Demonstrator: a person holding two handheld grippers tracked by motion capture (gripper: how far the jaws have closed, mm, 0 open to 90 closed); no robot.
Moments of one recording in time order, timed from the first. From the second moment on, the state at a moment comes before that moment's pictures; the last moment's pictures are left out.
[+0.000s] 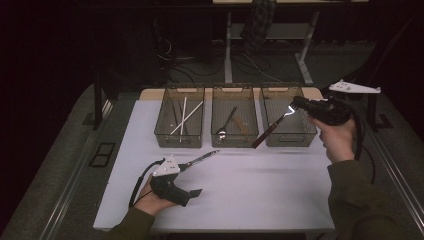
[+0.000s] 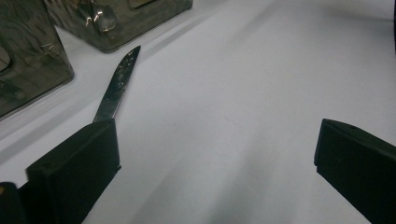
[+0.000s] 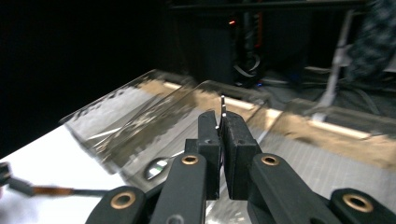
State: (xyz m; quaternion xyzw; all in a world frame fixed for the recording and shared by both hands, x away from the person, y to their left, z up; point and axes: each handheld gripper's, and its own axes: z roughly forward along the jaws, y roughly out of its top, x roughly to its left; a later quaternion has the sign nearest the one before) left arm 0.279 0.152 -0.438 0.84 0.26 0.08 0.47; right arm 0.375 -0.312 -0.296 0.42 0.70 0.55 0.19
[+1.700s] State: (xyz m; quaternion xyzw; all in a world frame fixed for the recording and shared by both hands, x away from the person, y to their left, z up) left arm 0.278 0.144 -0.444 0.86 0.26 0.05 0.45; right arm 0.465 -0.348 -0.347 0.55 0.69 0.40 0.23
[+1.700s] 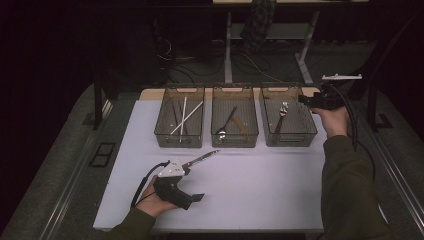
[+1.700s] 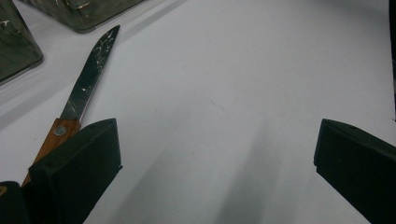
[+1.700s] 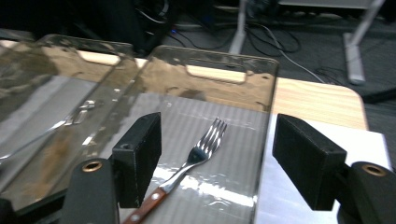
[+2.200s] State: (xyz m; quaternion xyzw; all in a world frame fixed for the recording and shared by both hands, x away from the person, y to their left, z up) left arm 0.280 0.148 -0.438 0.86 0.26 0.07 0.44; right arm 0.409 -0.328 -0.353 0.47 0.74 0.45 0.18
